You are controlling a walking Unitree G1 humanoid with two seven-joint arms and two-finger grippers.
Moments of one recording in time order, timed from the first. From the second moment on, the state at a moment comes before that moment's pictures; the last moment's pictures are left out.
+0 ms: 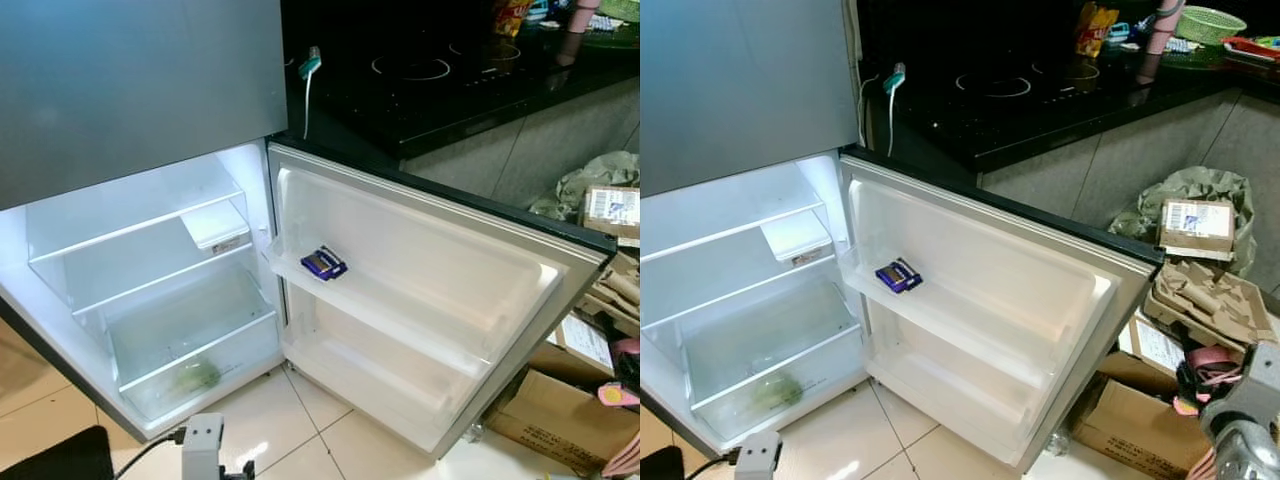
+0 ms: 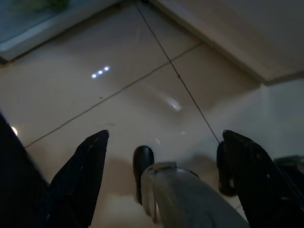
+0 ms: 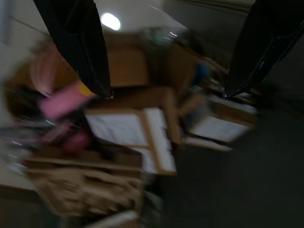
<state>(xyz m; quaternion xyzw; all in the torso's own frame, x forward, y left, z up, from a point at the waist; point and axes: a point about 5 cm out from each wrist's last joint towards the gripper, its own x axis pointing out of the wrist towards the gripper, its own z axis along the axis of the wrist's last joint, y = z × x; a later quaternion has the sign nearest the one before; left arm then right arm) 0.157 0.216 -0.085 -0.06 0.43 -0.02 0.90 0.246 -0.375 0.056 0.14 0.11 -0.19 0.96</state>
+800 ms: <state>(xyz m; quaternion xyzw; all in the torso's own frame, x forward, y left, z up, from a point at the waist) 0.278 0.188 0.043 -0.06 0.05 -0.41 0.91 0.265 -0.370 0.083 0.14 0.05 -0.09 0.98</state>
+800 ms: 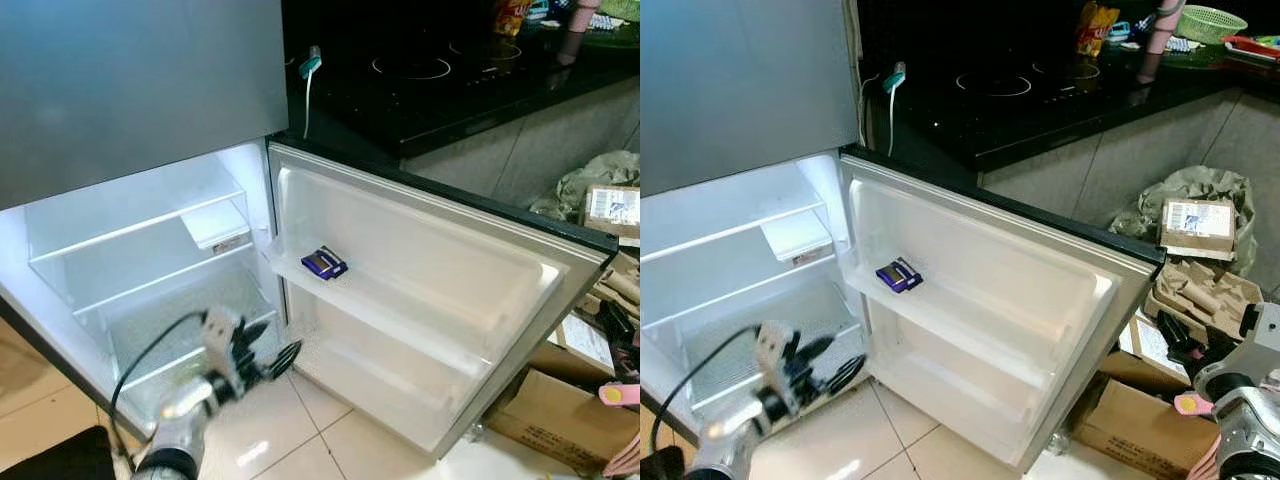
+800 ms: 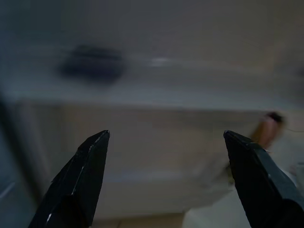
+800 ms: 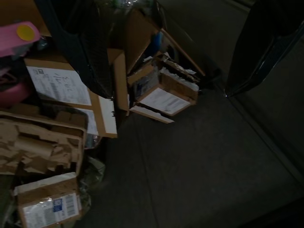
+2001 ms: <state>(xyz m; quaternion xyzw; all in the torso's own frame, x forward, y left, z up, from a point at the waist) 0.263 0.197 0.130 -0.01 0.05 -0.64 0.77 0.255 -0.338 0.089 0.16 0.12 0.30 0.93</state>
